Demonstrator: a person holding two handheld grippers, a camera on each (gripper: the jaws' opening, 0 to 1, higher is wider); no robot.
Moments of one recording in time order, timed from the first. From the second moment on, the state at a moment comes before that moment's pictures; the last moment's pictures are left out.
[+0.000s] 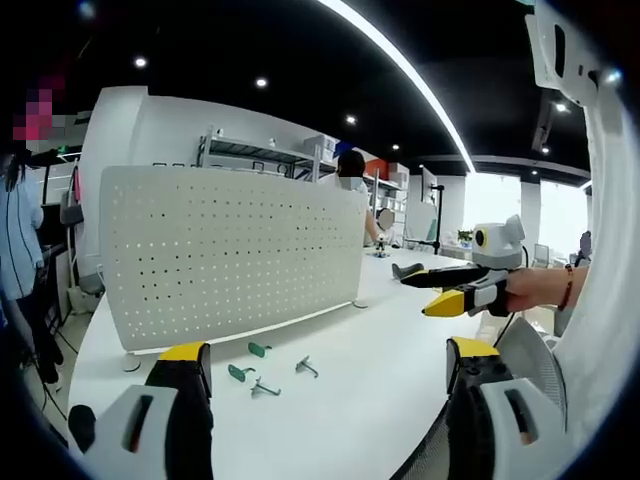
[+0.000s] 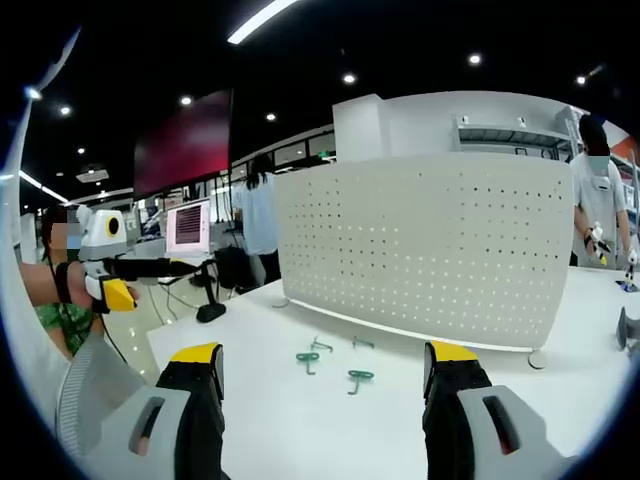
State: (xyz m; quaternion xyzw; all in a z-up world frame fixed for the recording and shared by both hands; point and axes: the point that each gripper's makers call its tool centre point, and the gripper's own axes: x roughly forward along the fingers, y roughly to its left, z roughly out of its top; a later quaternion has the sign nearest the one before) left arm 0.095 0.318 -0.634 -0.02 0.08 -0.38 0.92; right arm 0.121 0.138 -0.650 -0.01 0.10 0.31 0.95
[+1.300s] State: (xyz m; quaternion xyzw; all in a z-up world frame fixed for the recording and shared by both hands) left arm 0.095 0.316 -0.649 -0.01 0.10 -0.38 0.92; right arm 0.112 0.149 -0.659 -0.01 0.11 0.32 0.94
